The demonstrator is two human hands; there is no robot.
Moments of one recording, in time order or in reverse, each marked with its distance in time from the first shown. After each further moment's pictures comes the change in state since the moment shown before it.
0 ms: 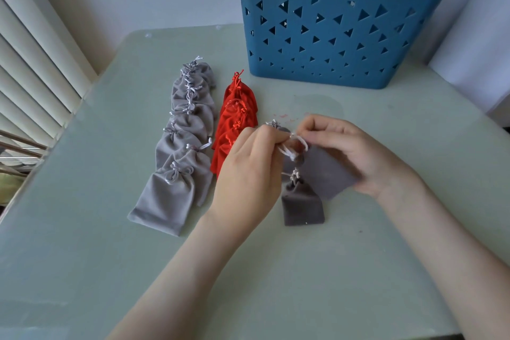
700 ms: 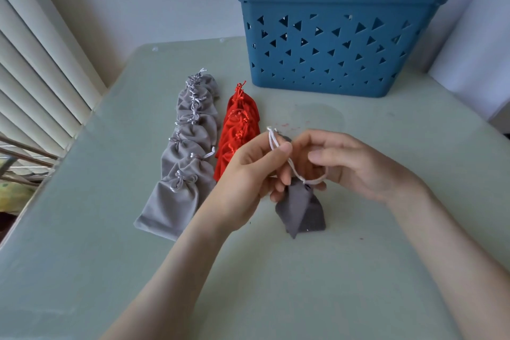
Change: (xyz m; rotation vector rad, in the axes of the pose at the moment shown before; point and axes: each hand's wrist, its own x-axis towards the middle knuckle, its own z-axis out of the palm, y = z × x) left_hand 0.016 0.013 -0.018 -1.106 -0.401 -0.667; right_hand -0.006 -0.003 -0.007 -0.188 -0.174 -0.008
